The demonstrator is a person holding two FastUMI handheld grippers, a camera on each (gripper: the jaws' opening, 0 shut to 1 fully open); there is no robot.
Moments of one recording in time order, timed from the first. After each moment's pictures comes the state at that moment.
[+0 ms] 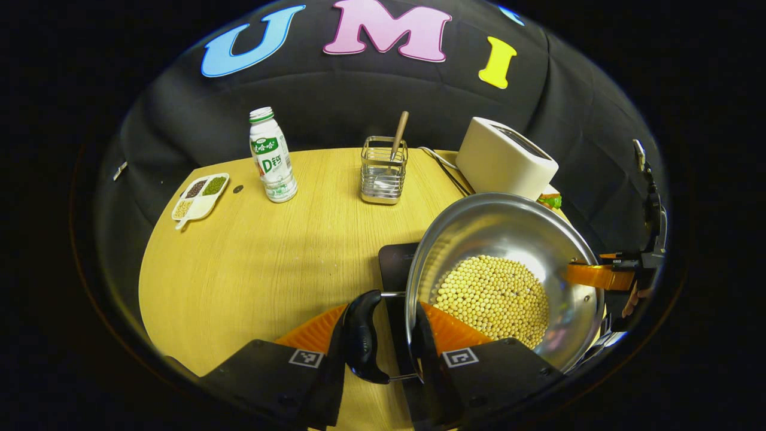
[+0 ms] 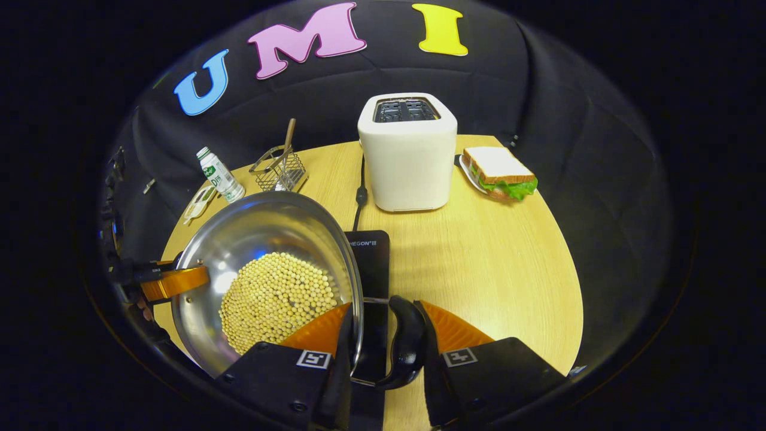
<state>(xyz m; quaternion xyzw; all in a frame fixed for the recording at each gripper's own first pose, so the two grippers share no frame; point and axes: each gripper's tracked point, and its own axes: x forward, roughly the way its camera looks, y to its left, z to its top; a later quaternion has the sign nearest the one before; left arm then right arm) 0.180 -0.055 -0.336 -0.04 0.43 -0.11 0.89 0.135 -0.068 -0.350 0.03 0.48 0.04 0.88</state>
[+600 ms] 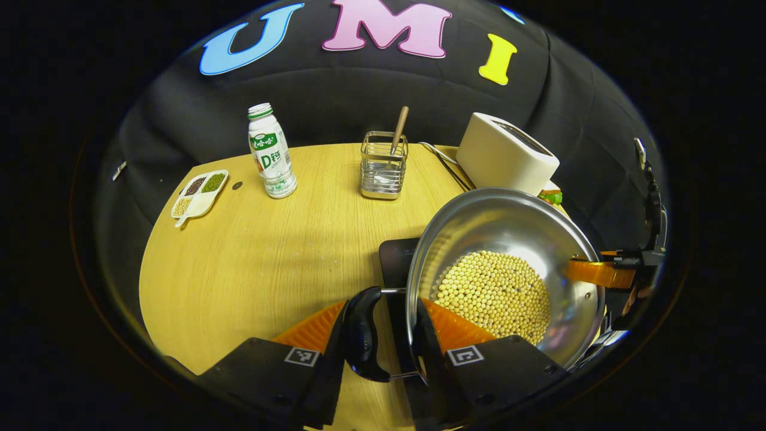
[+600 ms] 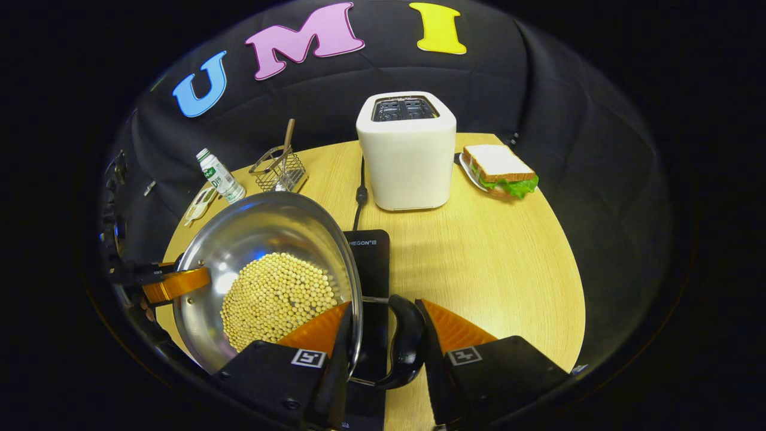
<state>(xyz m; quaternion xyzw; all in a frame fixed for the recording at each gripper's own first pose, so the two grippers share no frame) 0.177 -0.055 -0.338 -0.03 0.45 -0.11 0.89 0.135 -0.067 -0.350 0.03 0.48 0.04 0.87</state>
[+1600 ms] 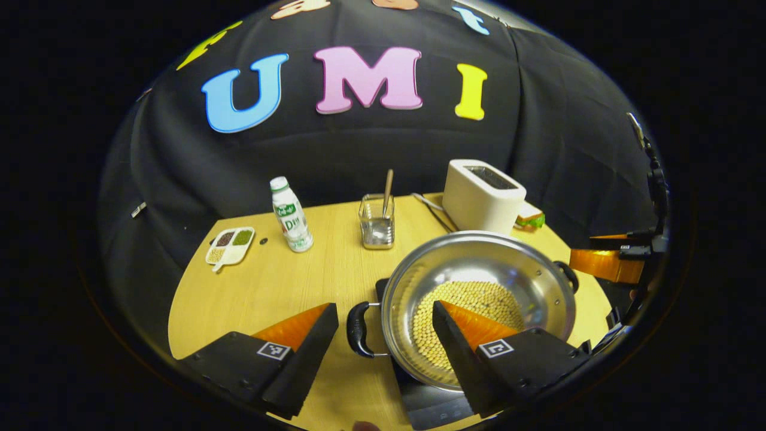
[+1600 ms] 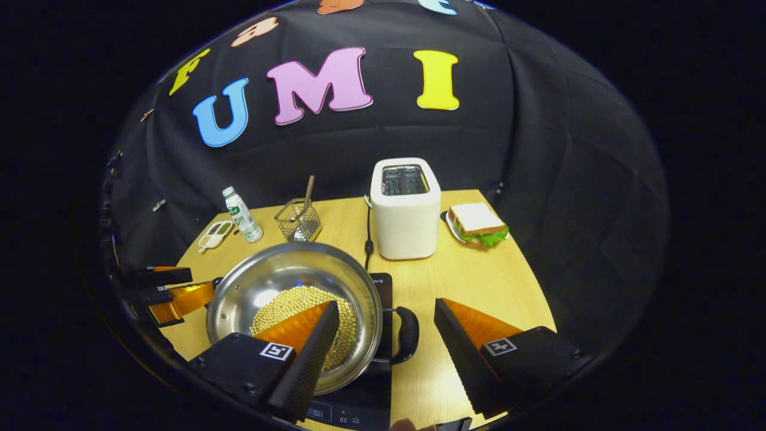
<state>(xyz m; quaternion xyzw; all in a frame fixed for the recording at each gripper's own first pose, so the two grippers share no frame) 0.148 -0.065 -0.220 0.01 0.30 -0.09 0.95 0.124 -0.067 -0.227 0.02 0.34 0.02 0.94</state>
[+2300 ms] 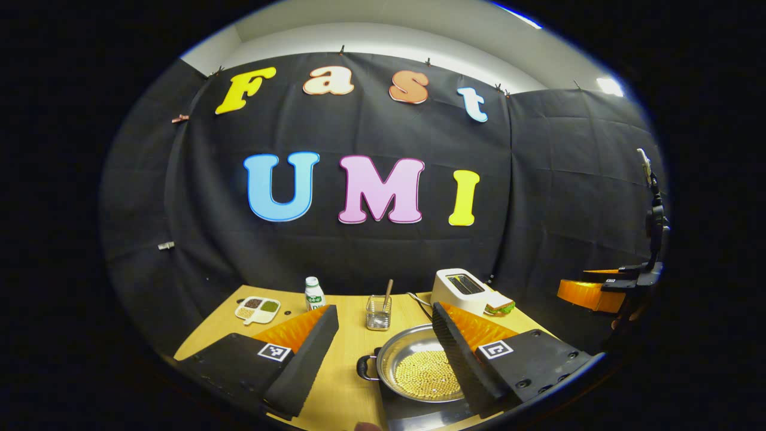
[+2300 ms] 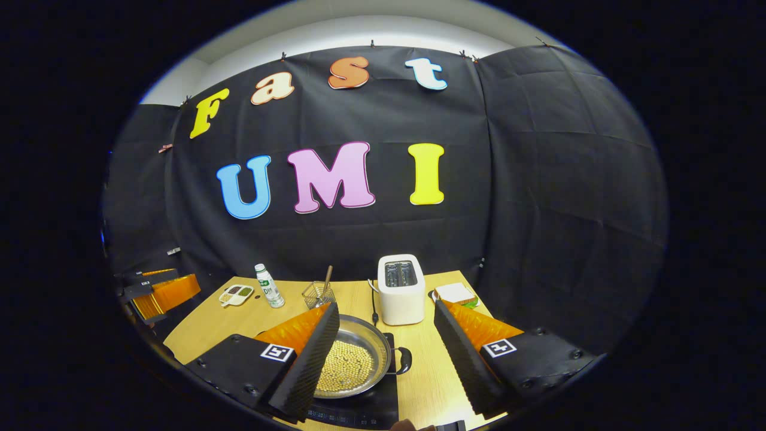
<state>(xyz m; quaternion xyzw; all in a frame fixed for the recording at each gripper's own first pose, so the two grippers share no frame) 0.073 -0.038 -0.038 -0.02 0.08 -0.07 0.99 0.066 -0.060 -0.054 0.03 0.15 0.01 0.99</state>
